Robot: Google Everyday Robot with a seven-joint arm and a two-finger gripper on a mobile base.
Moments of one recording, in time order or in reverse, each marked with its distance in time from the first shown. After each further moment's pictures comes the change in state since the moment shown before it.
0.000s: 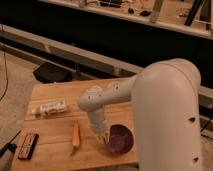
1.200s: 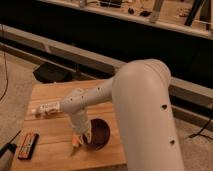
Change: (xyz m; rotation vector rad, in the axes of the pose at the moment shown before) arm -0.006 0.099 0.000 -0.076 -0.036 -0.186
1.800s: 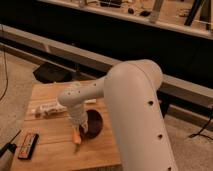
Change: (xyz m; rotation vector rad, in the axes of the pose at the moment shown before) arm -0.061 0.022 -0.013 -0.029 -0.093 -0.012
